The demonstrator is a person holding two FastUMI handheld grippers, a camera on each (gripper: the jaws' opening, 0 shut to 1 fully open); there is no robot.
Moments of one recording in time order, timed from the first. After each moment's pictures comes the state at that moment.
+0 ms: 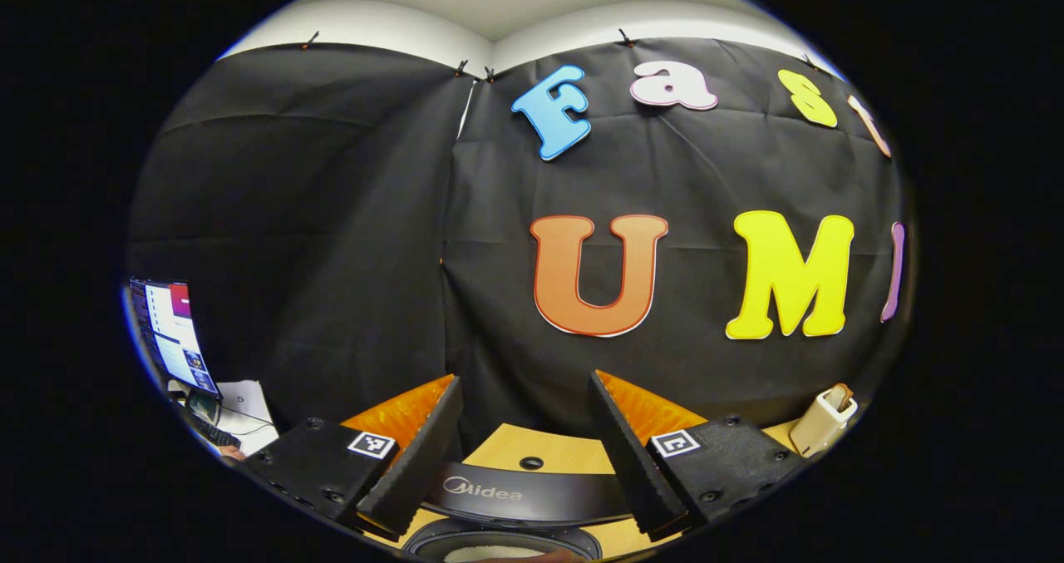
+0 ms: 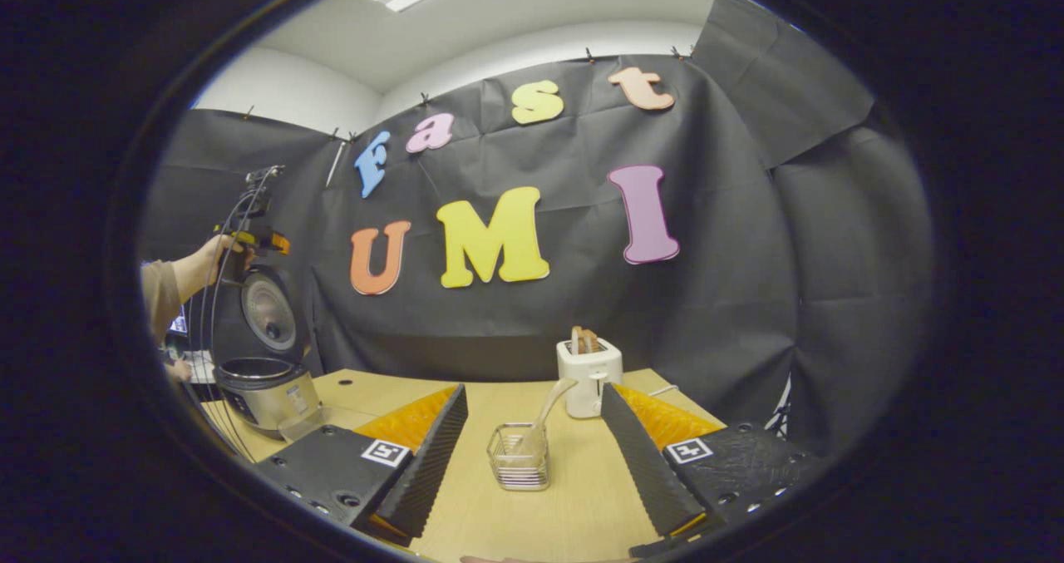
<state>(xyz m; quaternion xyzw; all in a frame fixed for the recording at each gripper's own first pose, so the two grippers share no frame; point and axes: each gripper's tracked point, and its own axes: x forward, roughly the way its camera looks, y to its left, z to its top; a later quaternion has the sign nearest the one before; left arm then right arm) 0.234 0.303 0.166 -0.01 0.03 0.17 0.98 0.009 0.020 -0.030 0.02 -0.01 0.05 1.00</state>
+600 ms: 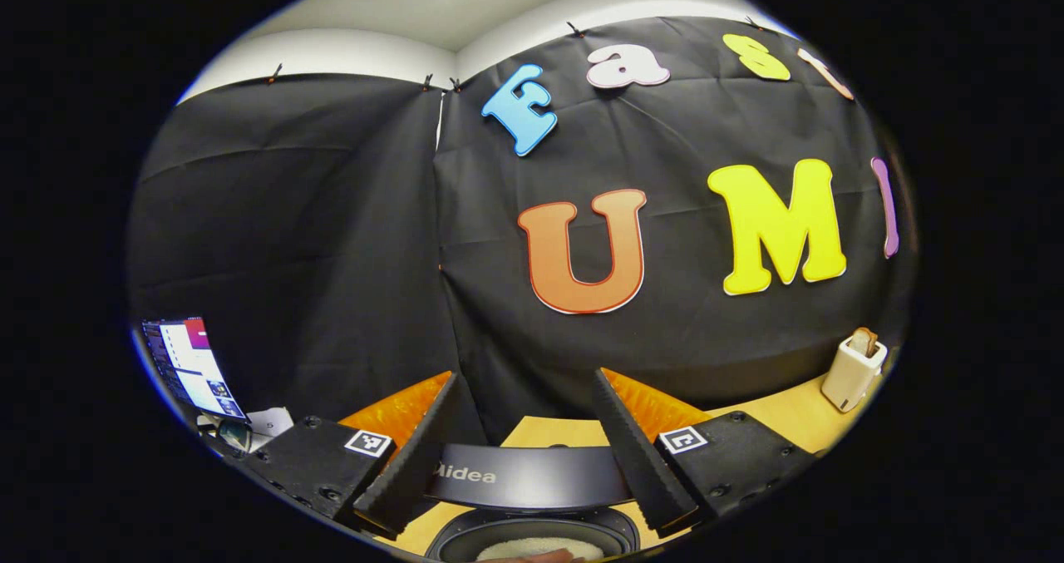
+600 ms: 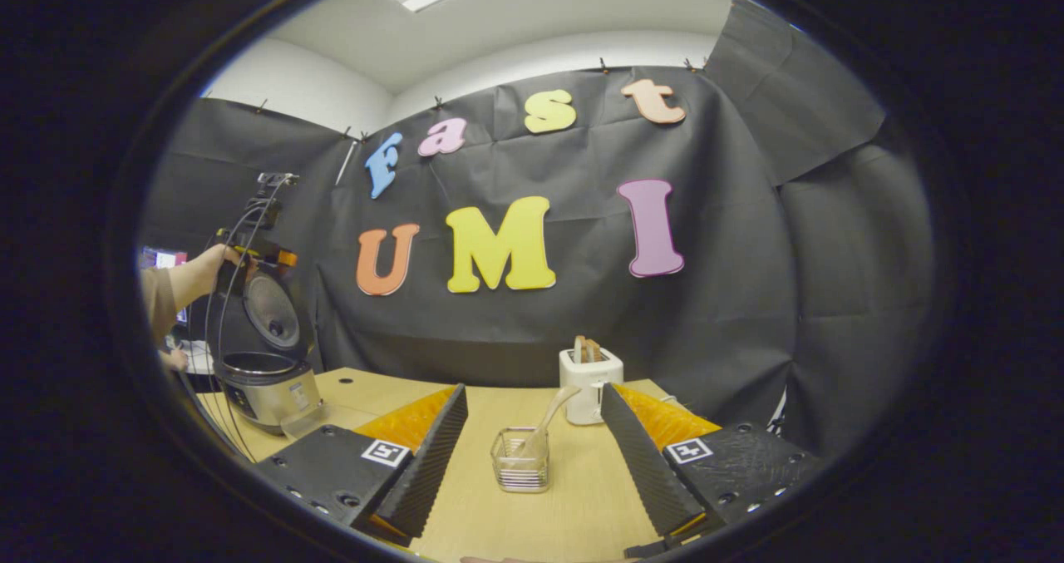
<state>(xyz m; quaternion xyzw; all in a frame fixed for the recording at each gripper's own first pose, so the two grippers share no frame) 0.201 0.286 0.140 0.07 0.03 0.17 0.98 -0.002 0.026 -0.022 0.00 -0.03 0.05 1.00</state>
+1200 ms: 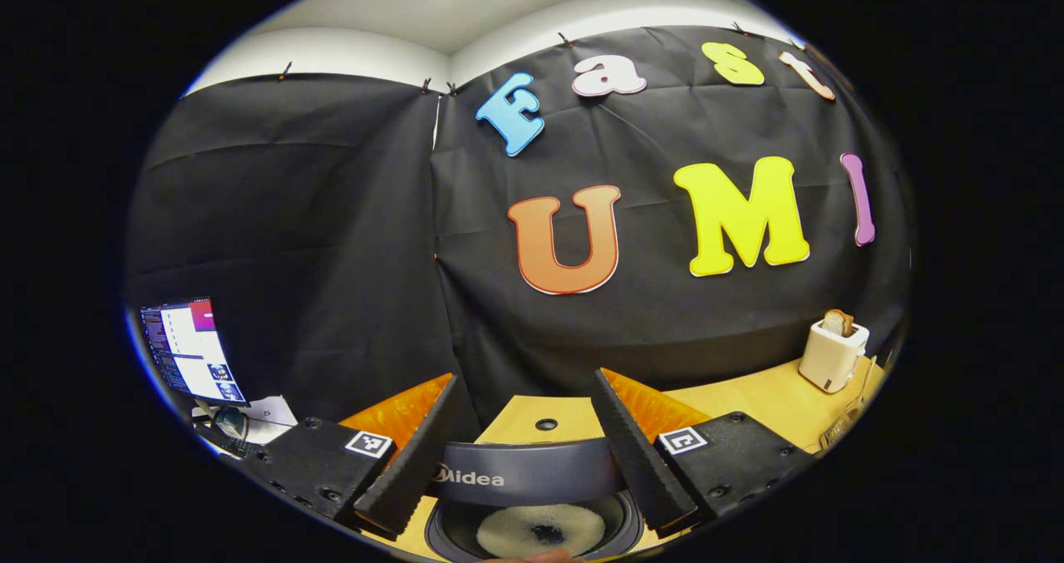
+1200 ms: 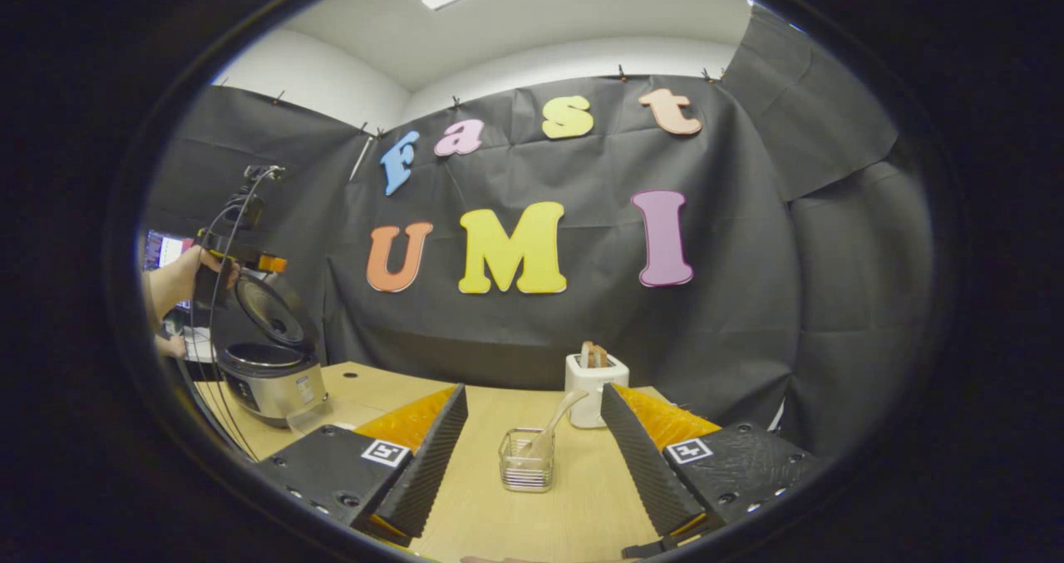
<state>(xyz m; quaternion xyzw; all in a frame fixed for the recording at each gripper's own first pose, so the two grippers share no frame) 0.119 0.262 0.094 0.07 0.04 0.14 0.99 -0.014 0.038 -0.017 -0.03 -0.03 0.06 1.00</state>
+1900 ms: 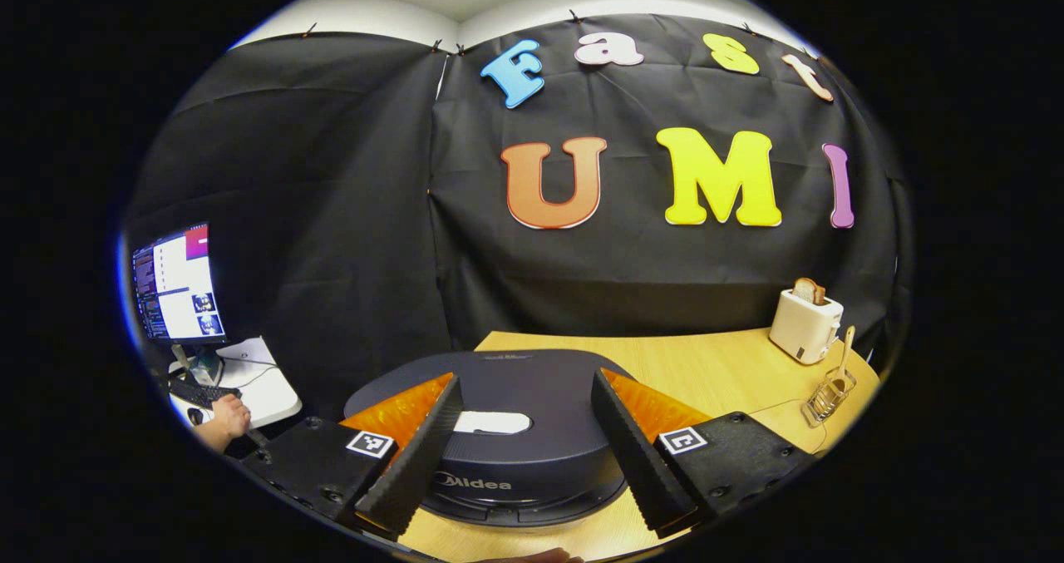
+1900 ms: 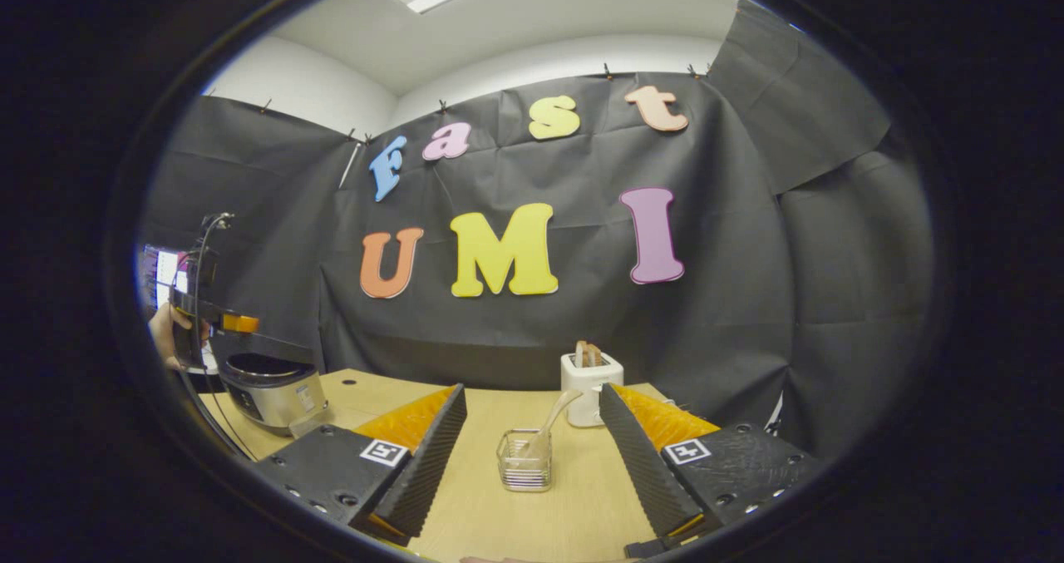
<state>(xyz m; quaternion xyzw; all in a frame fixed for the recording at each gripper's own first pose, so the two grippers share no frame) 0.058 0.247 -0.014 0.02 0.11 0.12 0.99 -0.017 0.033 -0.014 -0.01 -0.03 0.05 1.00</state>
